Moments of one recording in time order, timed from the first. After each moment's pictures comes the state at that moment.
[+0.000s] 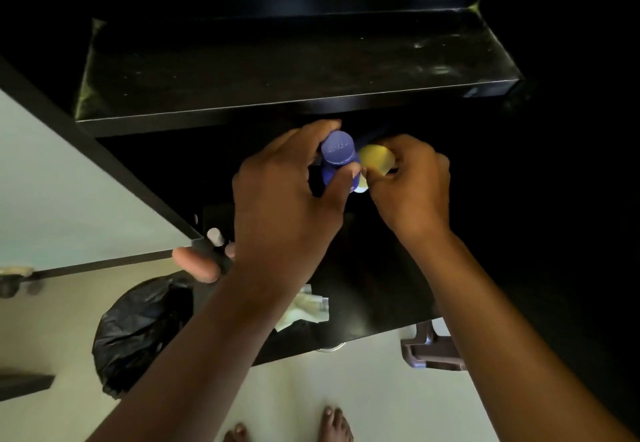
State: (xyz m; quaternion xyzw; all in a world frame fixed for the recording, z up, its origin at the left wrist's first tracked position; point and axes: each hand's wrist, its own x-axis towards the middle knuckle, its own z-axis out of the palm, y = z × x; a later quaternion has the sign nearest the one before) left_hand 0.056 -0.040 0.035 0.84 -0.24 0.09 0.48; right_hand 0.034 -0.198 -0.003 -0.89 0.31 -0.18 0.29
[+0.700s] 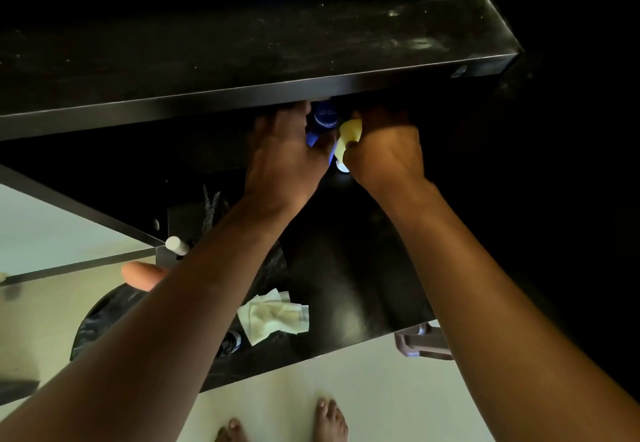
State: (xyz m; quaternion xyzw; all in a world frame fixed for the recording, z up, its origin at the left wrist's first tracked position) left_hand 0.128 -0.106 -0.042 0.88 -0.21 -0.03 0.44; right_hand 0.088 -0.234 -0.026 -0.95 0.27 -0.05 0.13
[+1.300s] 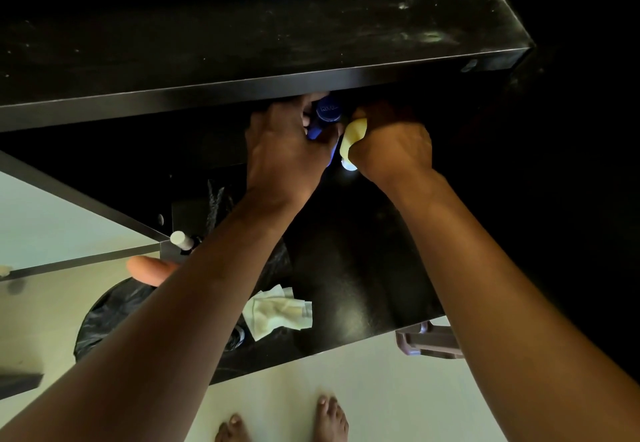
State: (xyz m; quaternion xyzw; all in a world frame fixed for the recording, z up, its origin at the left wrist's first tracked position) left_hand 0.135 -0.106 -0.046 0.85 -0.19 -0.01 0.49; right_hand 0.089 -0.233 -0.013 -0.96 0.26 0.00 0.12
